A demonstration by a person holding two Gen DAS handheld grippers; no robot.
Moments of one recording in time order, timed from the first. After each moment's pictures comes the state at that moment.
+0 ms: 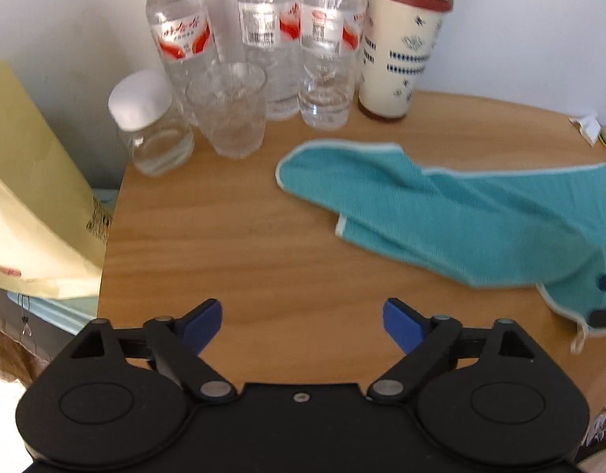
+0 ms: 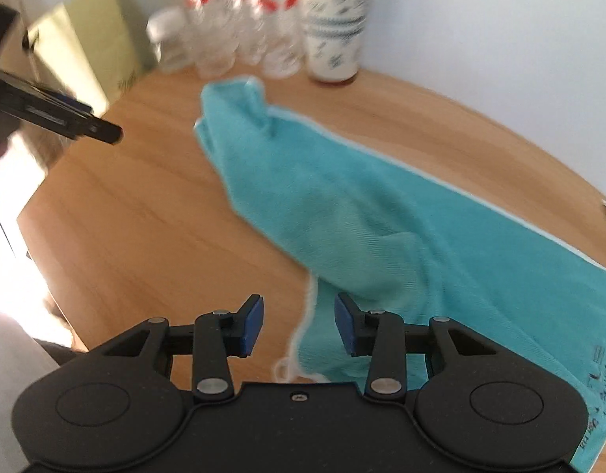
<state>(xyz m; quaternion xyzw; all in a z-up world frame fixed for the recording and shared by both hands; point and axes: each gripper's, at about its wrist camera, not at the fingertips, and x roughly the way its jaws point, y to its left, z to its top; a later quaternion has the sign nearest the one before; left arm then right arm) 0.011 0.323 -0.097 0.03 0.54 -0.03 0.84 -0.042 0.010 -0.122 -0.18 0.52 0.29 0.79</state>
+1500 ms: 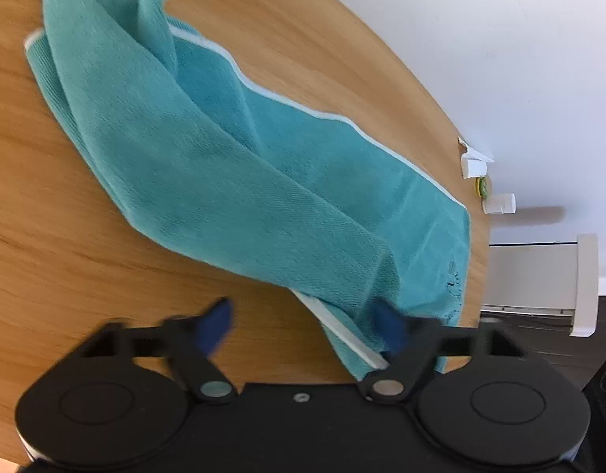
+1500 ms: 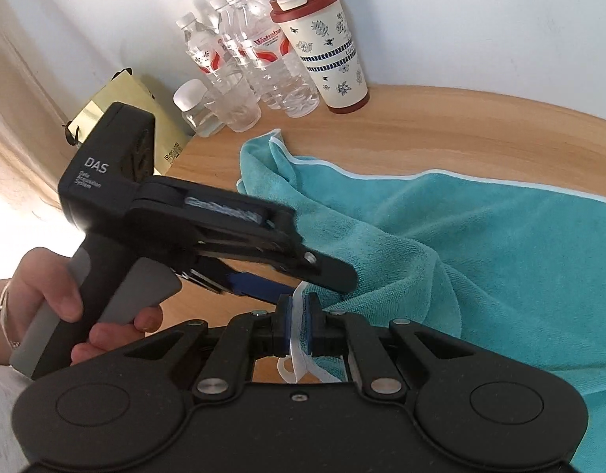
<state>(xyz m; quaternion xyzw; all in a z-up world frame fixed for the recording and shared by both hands) 0.061 0.172 -0.181 -0.34 0.64 -0.14 0.68 -0.009 -0.049 -0.092 0.04 0.51 0.38 0.77</state>
